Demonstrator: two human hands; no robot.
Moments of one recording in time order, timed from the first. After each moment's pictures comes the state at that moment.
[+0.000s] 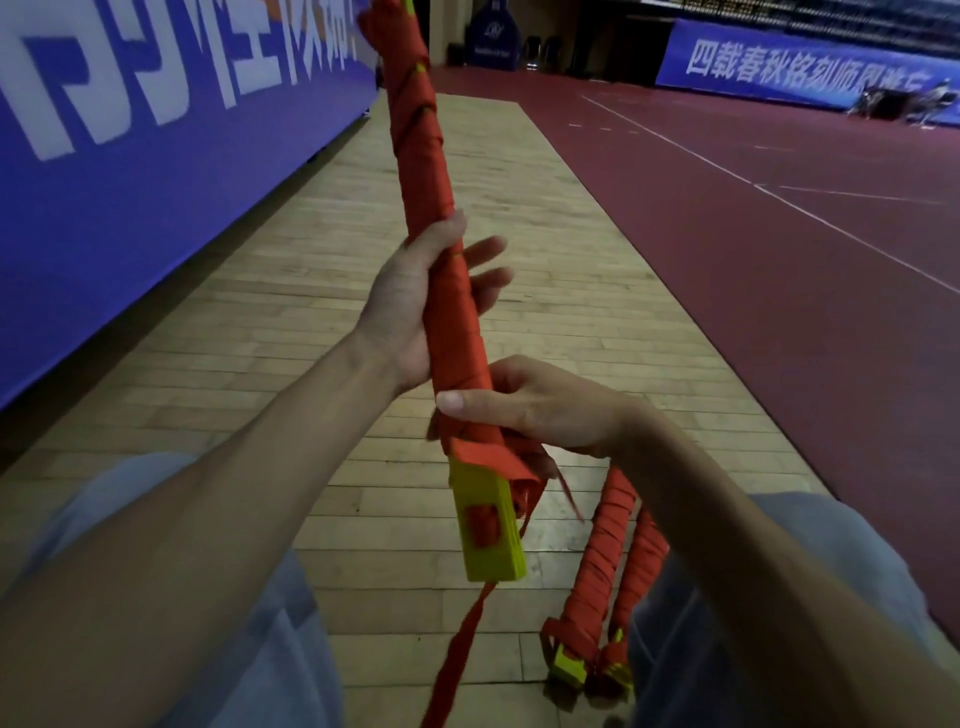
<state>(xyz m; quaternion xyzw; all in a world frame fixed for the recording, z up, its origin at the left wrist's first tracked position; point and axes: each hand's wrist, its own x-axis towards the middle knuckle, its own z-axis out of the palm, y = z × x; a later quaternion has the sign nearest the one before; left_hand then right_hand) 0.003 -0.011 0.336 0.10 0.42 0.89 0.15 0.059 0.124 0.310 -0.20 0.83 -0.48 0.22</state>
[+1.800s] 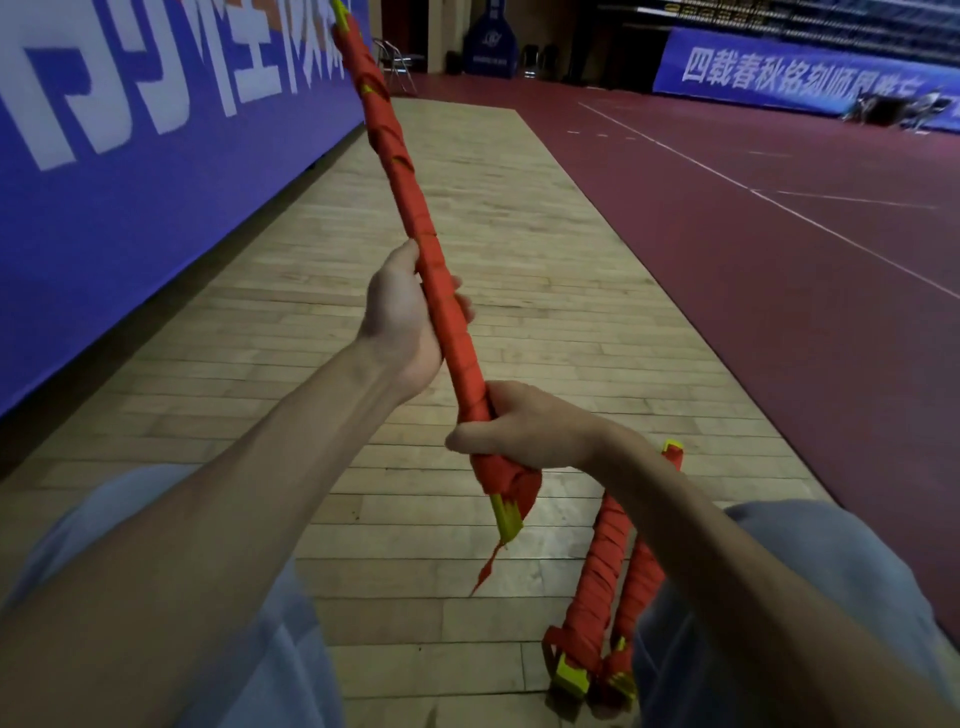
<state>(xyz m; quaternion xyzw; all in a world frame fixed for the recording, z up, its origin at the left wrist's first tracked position) -0.021 -0.004 0.318 0.02 0.47 0.88 0.08 0.050 0.115 0.289 -0.10 0.90 -0.40 0.15</state>
